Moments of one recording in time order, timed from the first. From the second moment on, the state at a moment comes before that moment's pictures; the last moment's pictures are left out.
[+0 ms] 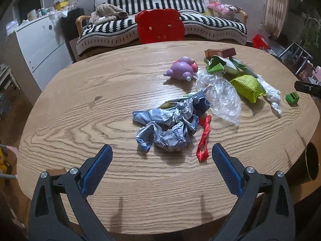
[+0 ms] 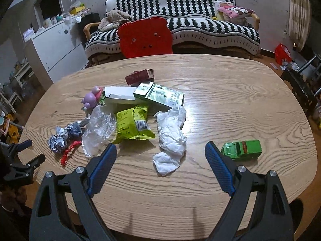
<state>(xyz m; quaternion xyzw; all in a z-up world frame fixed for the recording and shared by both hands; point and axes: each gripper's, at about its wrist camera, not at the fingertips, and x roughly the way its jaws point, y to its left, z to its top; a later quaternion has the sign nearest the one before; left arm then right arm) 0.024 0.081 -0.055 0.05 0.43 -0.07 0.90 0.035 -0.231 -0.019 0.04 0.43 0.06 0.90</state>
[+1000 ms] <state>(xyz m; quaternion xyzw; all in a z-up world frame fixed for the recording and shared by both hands) 0.072 0.060 -0.097 0.07 0.45 -0.07 0.89 0.097 -0.240 -0.098 0.00 0.49 0.03 0.87</state>
